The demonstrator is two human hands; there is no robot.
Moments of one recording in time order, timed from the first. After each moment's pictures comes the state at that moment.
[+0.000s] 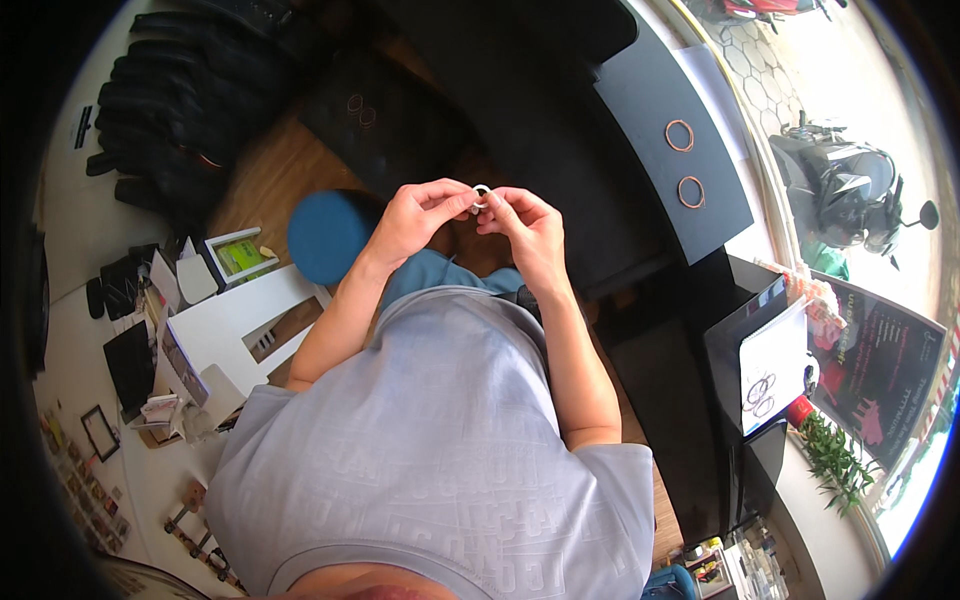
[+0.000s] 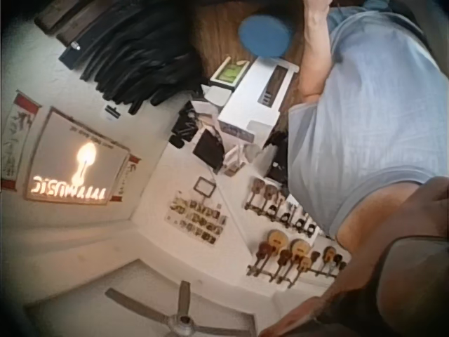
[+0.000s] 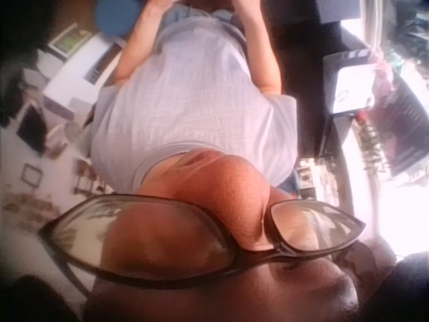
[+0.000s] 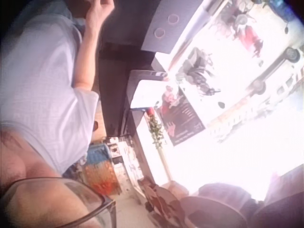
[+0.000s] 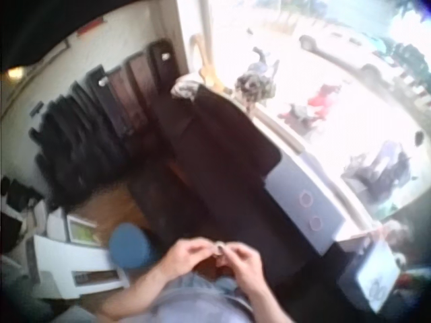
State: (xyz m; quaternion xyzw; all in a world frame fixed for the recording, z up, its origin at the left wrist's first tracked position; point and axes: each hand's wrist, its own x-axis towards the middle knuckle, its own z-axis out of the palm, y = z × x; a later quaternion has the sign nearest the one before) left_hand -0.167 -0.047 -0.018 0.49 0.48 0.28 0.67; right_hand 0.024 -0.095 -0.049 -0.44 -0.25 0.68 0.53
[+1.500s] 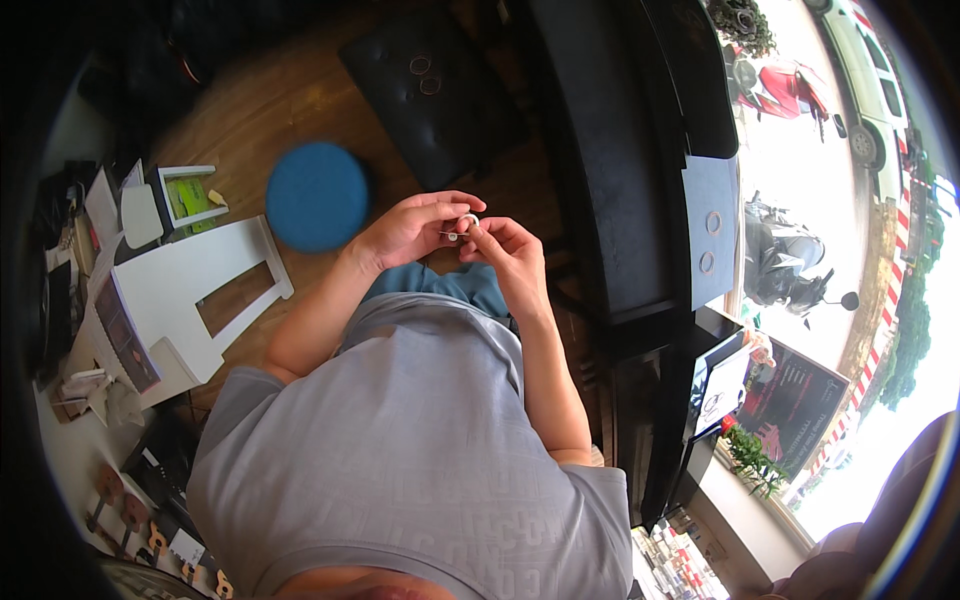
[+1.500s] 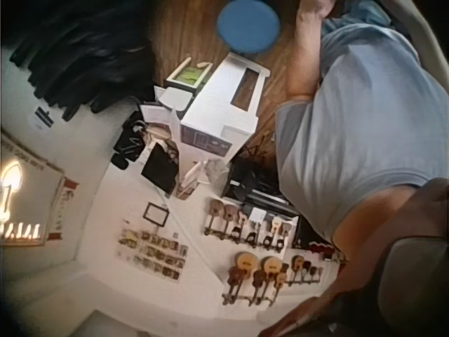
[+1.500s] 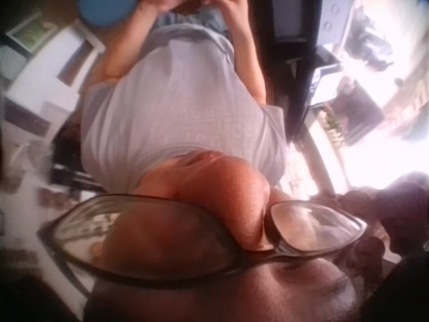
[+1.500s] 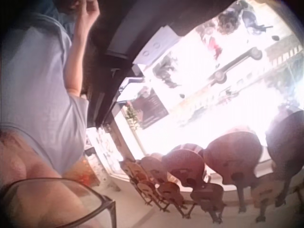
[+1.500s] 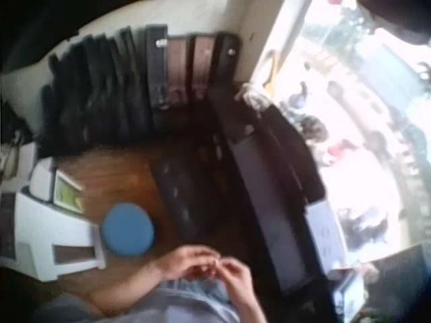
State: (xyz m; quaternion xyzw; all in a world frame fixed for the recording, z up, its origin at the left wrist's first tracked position) left_hand -0.483 -0.062 -0.061 0.14 0.23 0.33 0.90; right_hand -0.280 -0.095 -0.017 -0.51 -0.32 0.71 0.37
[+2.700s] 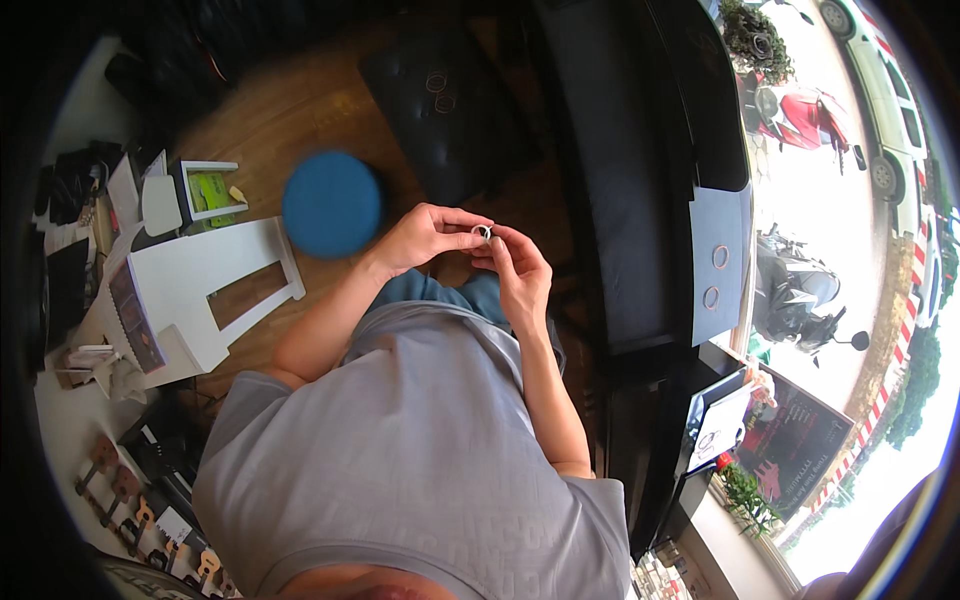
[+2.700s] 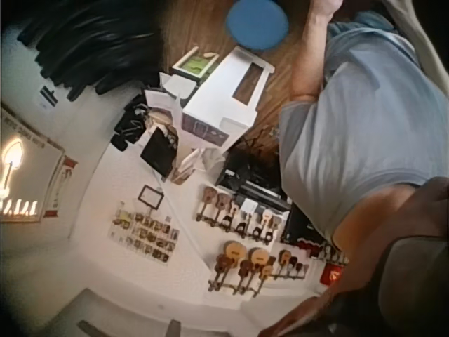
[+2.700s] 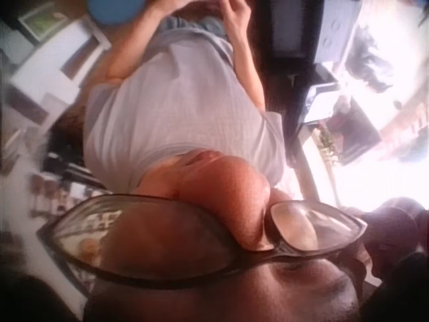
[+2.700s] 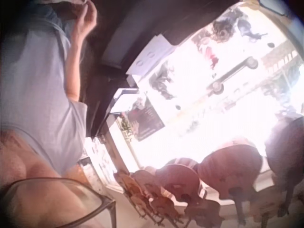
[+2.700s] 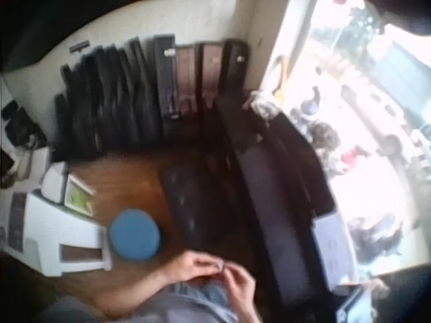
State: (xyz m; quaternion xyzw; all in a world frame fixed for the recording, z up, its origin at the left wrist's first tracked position) left_hand -0.451 -0.041 -0.058 0.34 0.41 0.33 0.78; right_hand -0.255 -0.080 -0.044 -0.51 -0.33 0.65 0.46
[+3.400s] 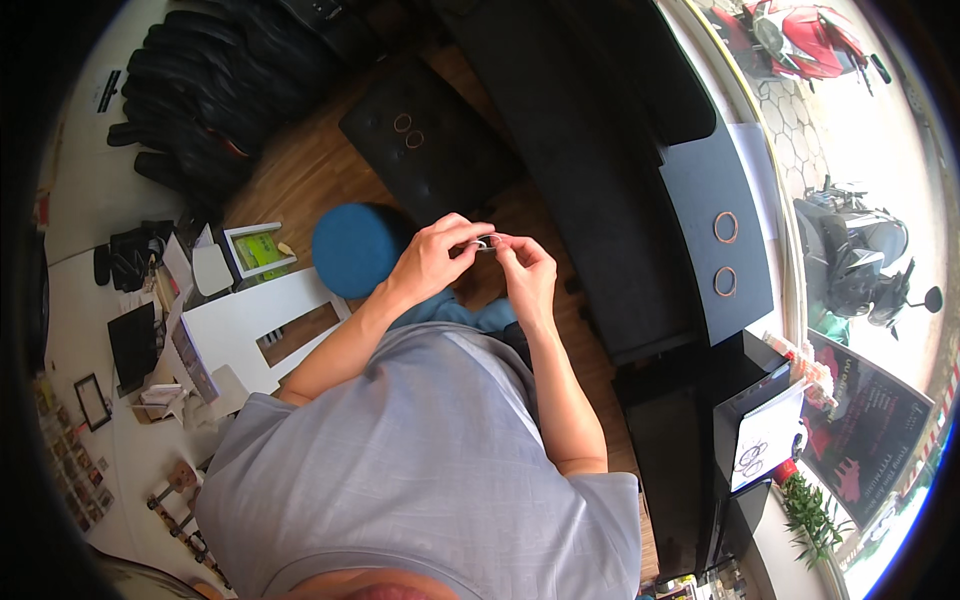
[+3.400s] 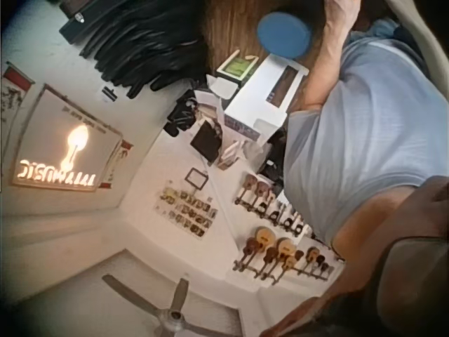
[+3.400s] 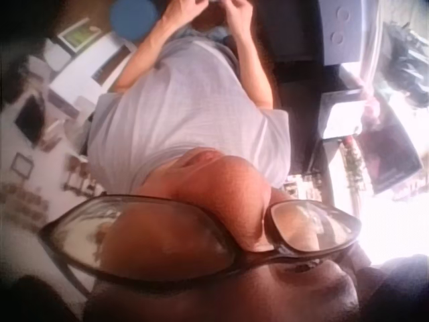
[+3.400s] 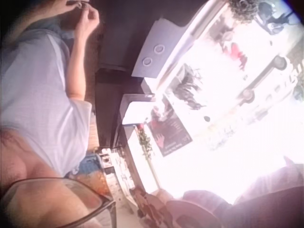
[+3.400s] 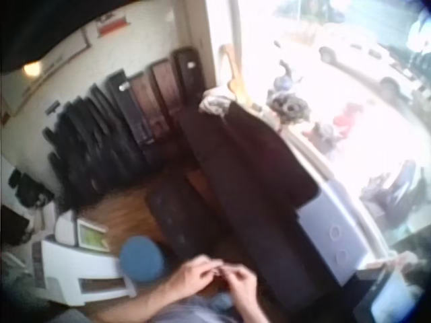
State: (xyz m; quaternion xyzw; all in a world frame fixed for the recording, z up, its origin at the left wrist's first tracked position) left_hand -0.259 0.007 -0.037 0.71 0.53 0.24 0.40; right_hand -0.082 -0.029 -0.082 -0.55 -0.25 0.65 0.46
